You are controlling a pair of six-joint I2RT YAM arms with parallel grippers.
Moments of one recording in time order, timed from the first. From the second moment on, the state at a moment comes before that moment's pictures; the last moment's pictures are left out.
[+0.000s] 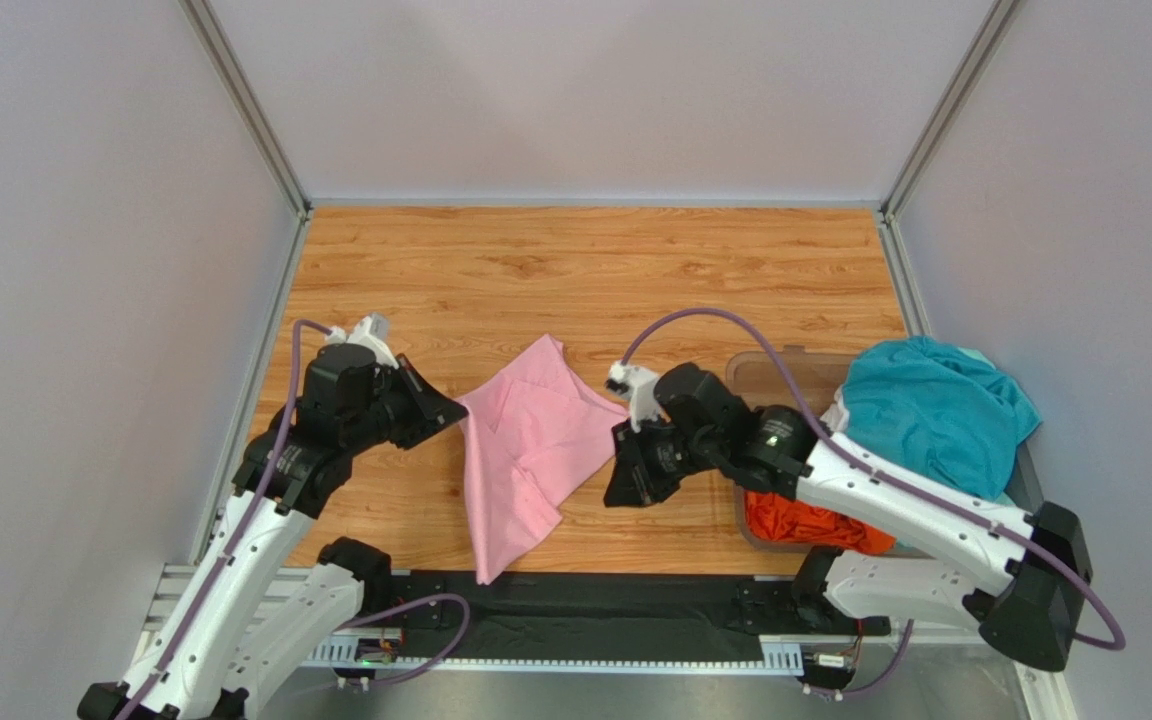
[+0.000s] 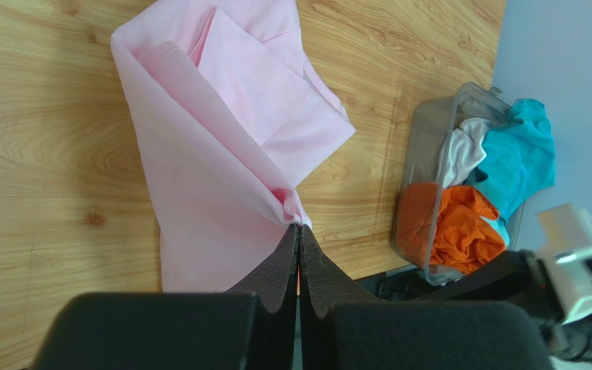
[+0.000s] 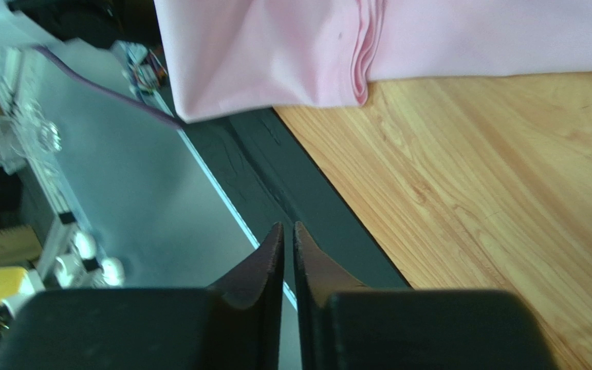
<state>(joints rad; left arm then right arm) -0.36 0.71 0.83 -0.75 0.17 -0.84 0.99 1.11 0.89 -0.55 -0.35 0.50</state>
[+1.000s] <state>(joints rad) -0.32 0.69 0.62 -0.87 -0.29 -0.91 1.02 1.82 1.12 -0.41 0.10 0.67</state>
